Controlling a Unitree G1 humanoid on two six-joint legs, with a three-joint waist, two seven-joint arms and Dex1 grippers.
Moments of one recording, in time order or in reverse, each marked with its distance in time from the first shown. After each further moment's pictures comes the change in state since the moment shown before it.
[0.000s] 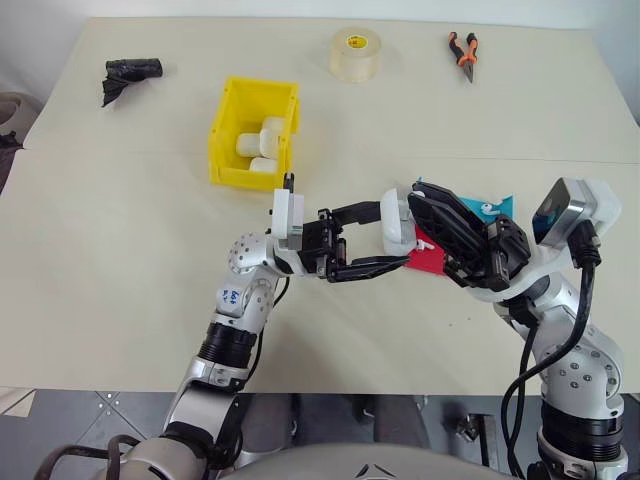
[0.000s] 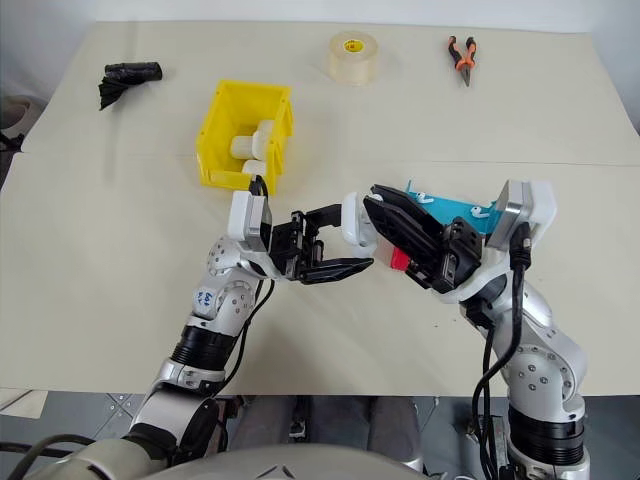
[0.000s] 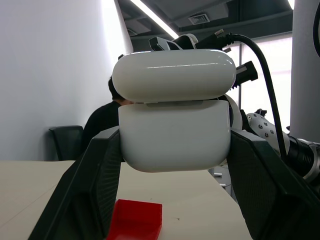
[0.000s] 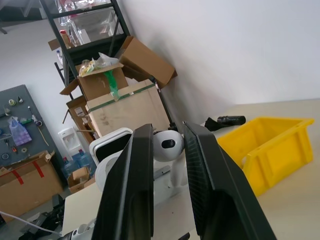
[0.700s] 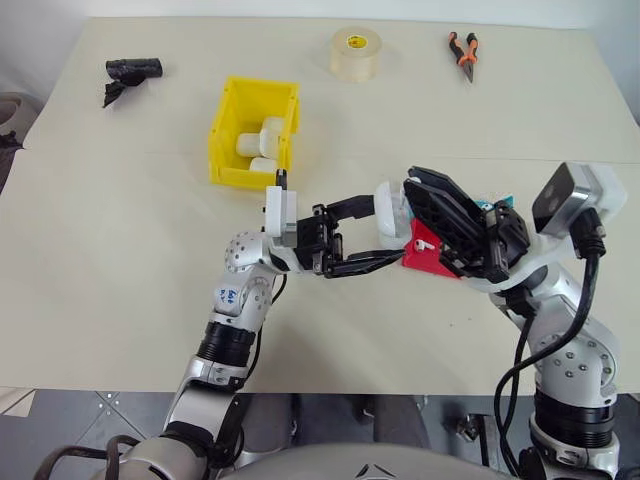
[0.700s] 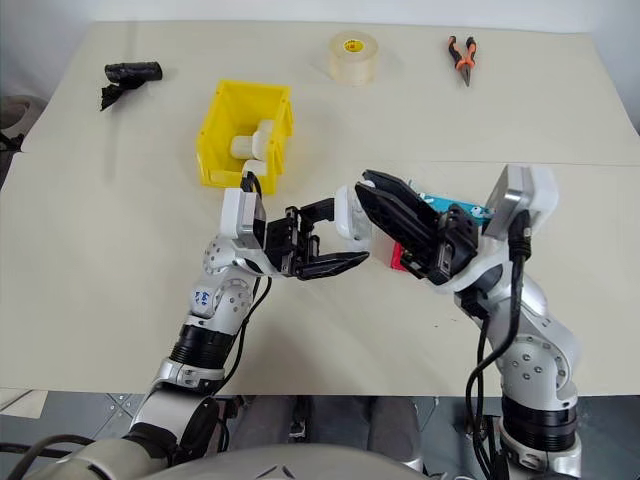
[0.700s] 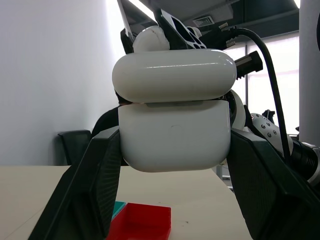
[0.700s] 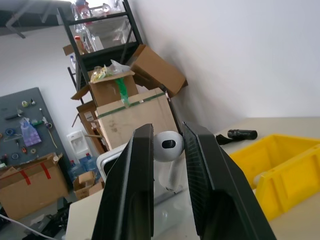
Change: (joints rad) left arm -0.003 -0.002 0.020 -0.001 -0.002 -0.018 0.000; right arm -0.085 0.044 0.040 0.019 -0.030 -0.003 0.000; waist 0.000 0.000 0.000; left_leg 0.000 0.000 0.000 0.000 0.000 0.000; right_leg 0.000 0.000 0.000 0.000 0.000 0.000
